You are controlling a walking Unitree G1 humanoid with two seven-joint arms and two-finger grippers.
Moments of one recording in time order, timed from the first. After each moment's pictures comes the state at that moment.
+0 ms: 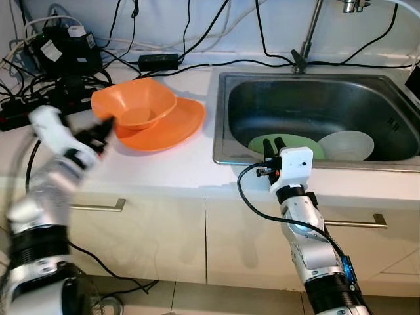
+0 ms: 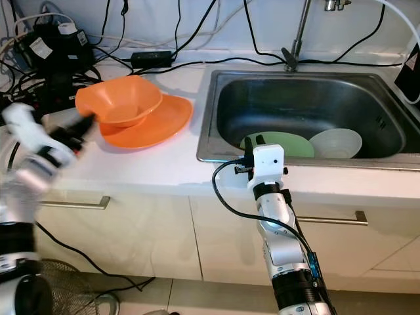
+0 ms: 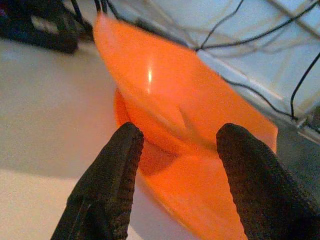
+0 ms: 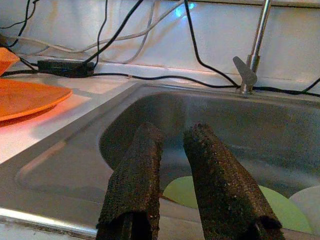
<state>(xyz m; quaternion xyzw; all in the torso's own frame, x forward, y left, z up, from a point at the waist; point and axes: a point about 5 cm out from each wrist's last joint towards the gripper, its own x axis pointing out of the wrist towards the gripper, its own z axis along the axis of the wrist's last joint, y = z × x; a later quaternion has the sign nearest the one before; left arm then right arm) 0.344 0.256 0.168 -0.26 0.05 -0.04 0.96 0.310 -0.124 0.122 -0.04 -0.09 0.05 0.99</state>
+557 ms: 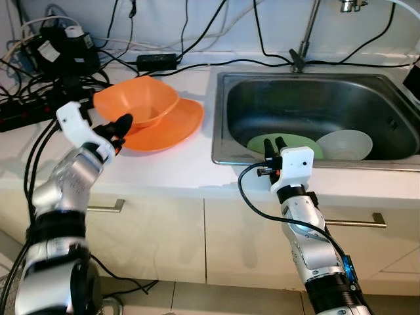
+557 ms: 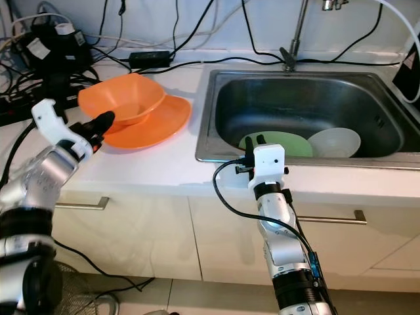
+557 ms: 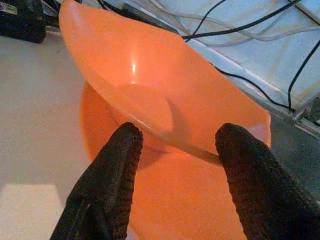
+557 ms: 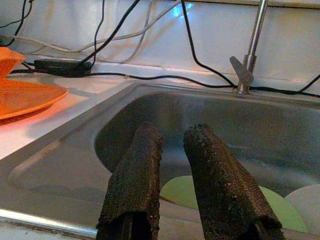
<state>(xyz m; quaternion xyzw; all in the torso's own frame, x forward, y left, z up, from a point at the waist) 0.365 0.239 0.173 -0.25 0.06 -0.04 0.97 0.311 -0.125 0.122 -0.05 -0.09 0.05 0.99</state>
